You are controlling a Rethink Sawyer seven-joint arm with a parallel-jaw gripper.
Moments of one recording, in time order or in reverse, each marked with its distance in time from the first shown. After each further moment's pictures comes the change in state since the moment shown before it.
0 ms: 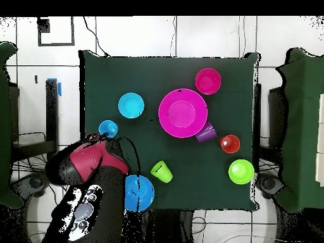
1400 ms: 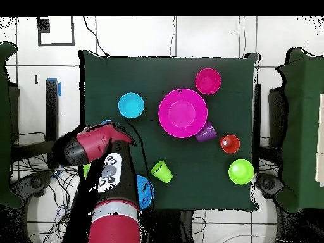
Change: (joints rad) arm -0.149 0.098 0.222 -0.064 0.016 0.001 0.000
